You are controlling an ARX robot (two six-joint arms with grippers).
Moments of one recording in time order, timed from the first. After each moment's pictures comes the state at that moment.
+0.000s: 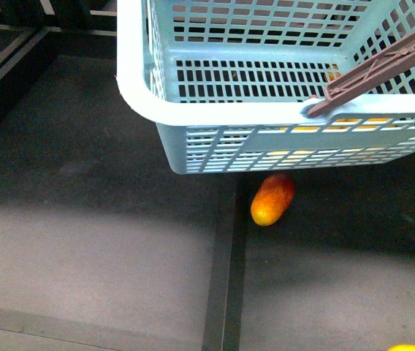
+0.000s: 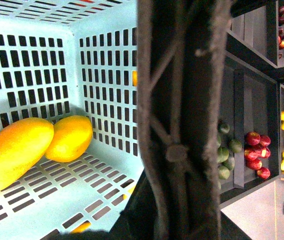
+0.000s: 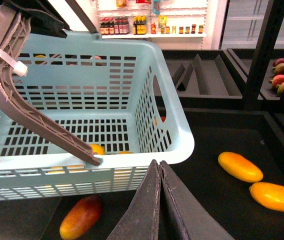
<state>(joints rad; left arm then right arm) -0.69 2.12 2.00 -0.49 0.23 -0.86 0.00 0.01 0.02 0.00 0.00 0.01</state>
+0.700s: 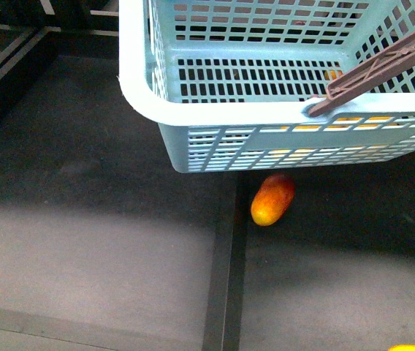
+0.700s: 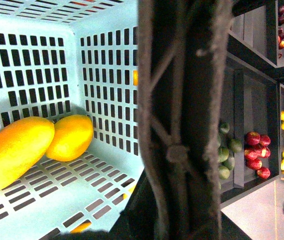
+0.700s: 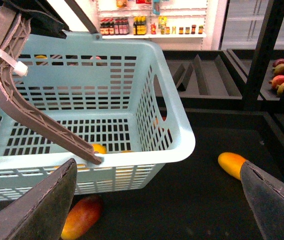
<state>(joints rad) -0.69 2.12 2.00 -0.49 0.21 -0.87 0.00 0.01 0.02 0.00 0.00 0.00</state>
